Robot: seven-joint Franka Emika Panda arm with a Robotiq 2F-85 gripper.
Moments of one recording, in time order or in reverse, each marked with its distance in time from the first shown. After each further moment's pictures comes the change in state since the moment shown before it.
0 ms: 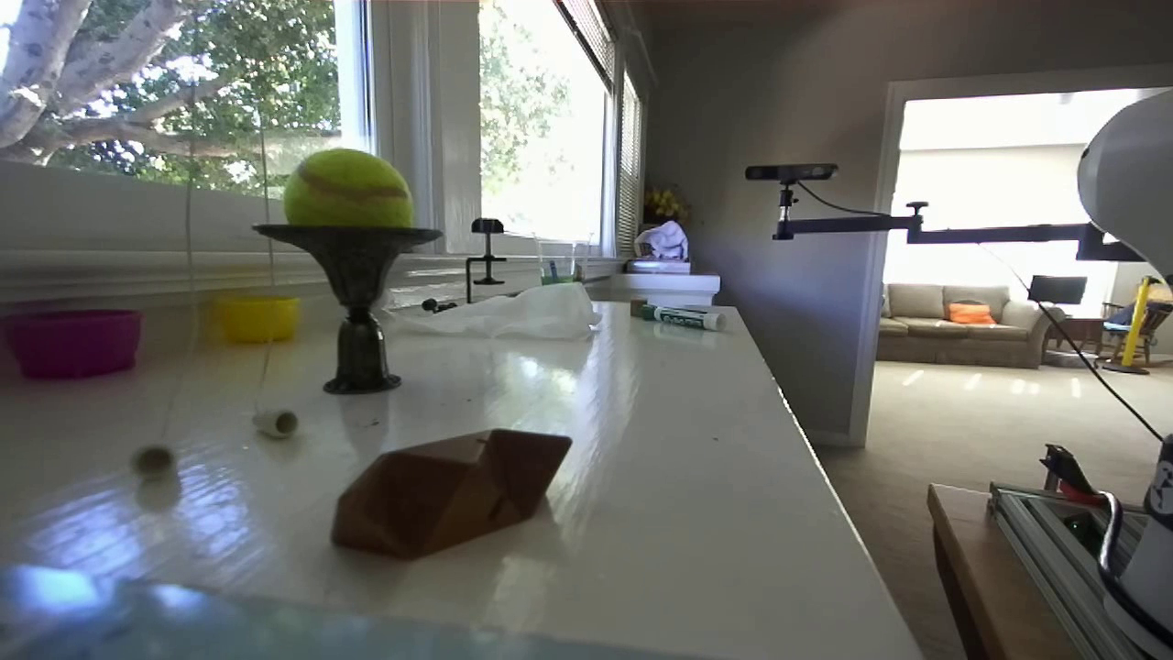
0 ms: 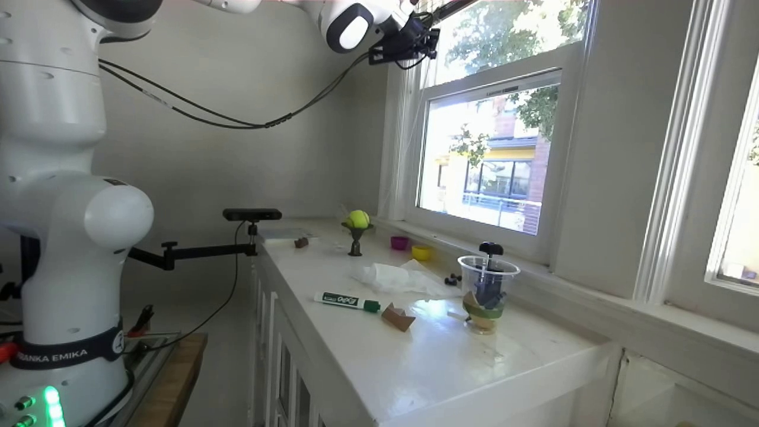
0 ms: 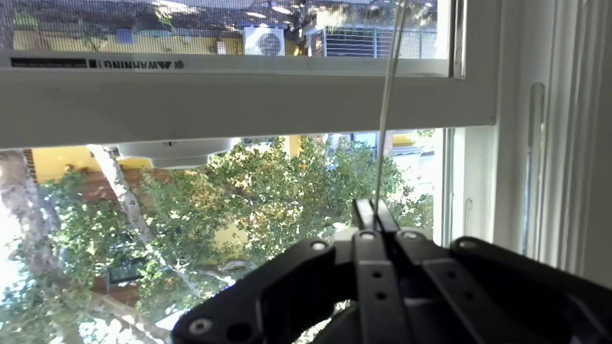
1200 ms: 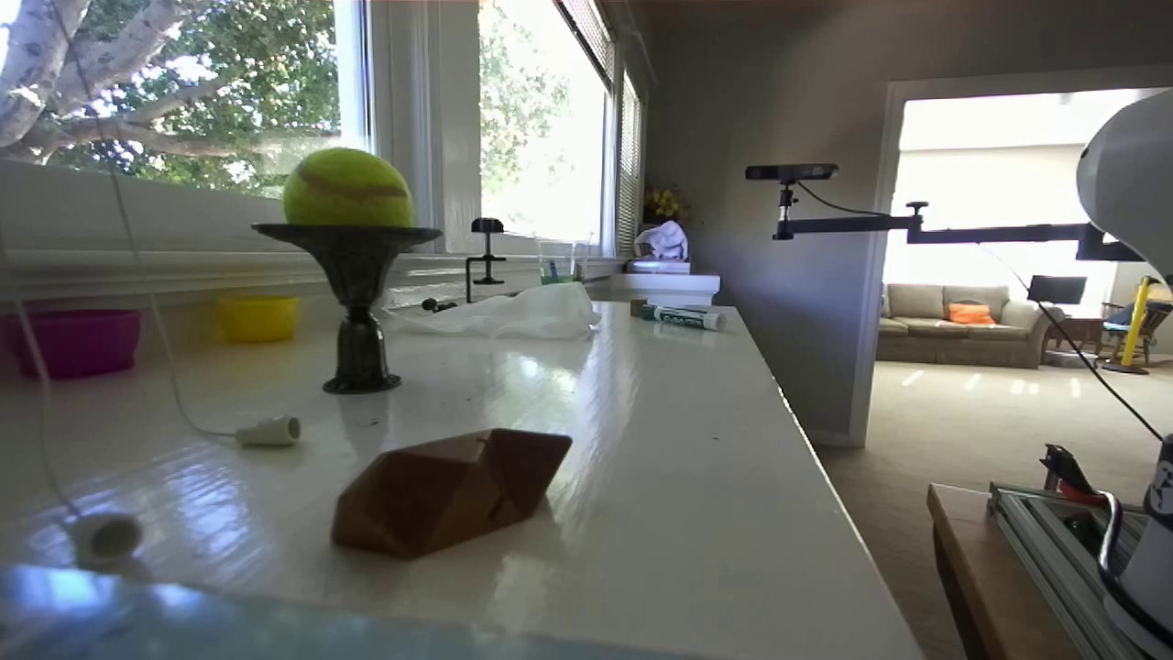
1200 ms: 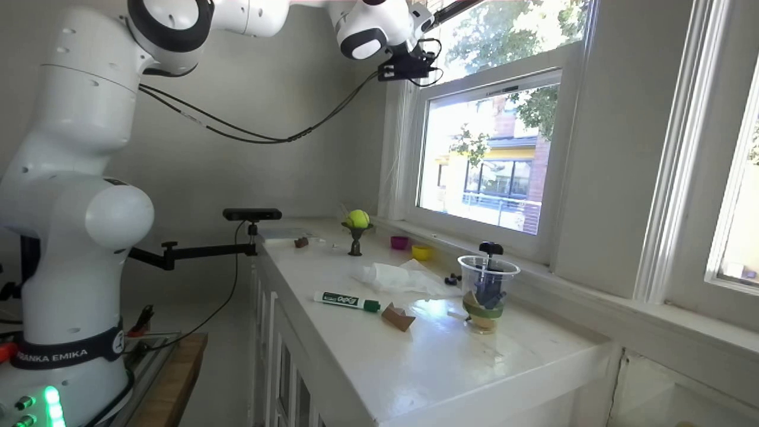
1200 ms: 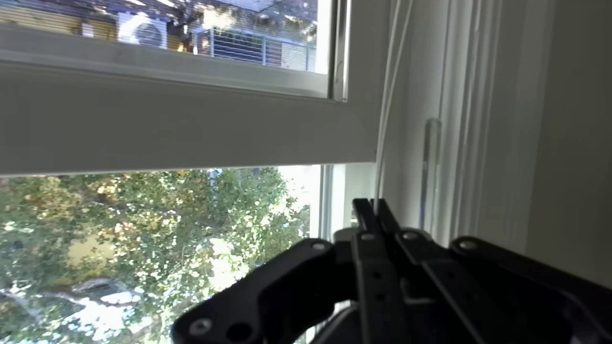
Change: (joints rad) arm 0.006 0.275 -0.081 0.310 0.480 -0.350 -0.412
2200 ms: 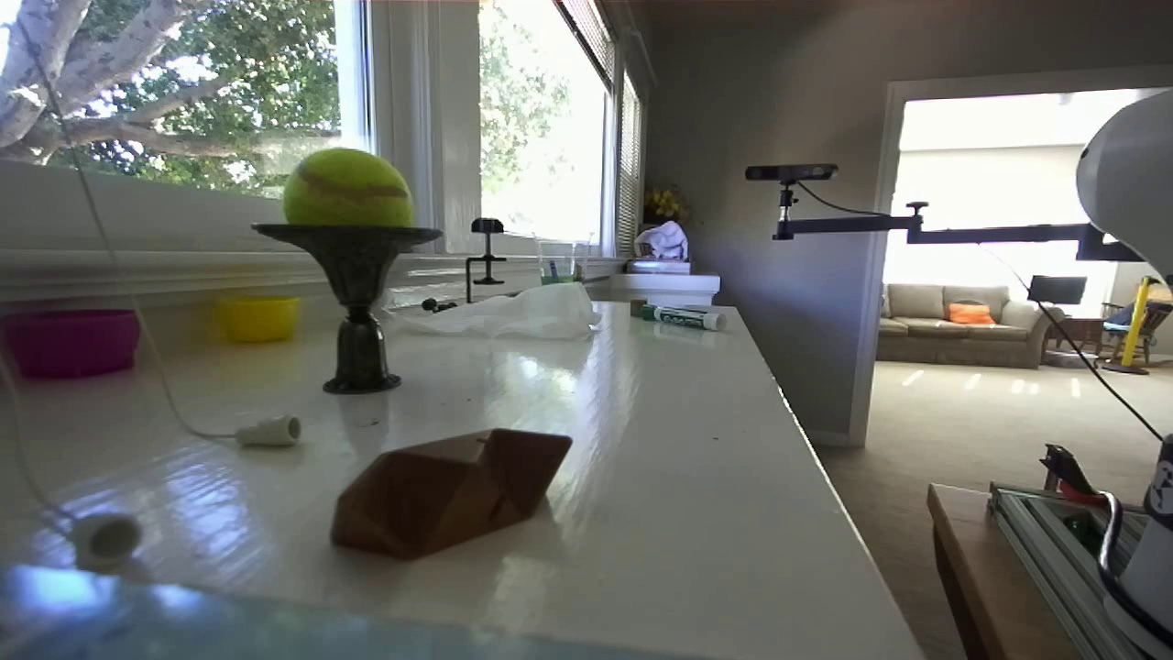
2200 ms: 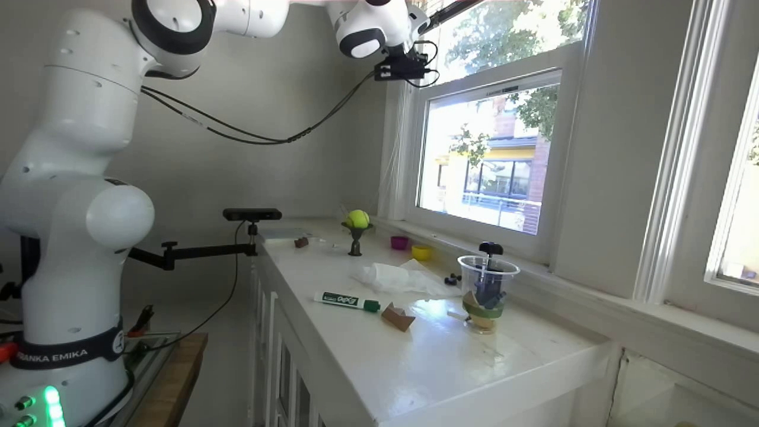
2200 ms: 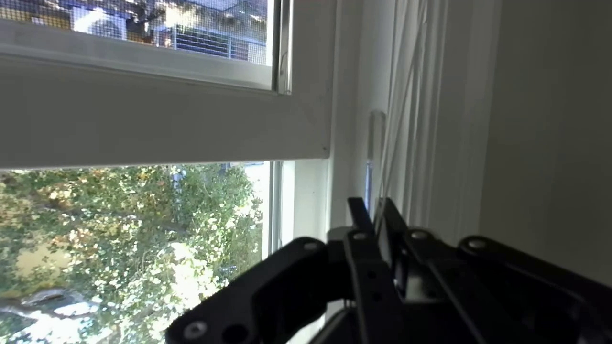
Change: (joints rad) arm 0.003 0.019 -0.001 0.039 0.039 -0.094 -0.025
